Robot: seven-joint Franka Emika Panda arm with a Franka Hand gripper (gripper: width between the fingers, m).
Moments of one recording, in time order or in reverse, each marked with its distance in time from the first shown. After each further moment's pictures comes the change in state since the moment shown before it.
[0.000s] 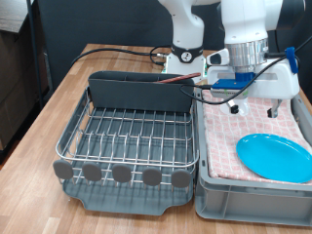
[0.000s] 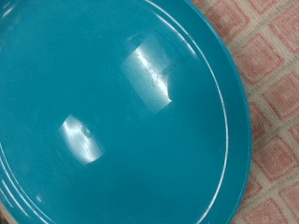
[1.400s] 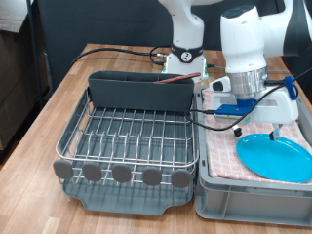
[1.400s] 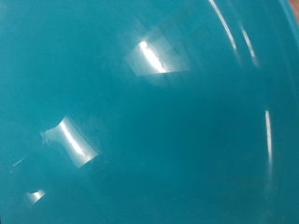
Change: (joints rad) arm -0.033 0.173 0.108 0.058 0.345 0.121 -0.285
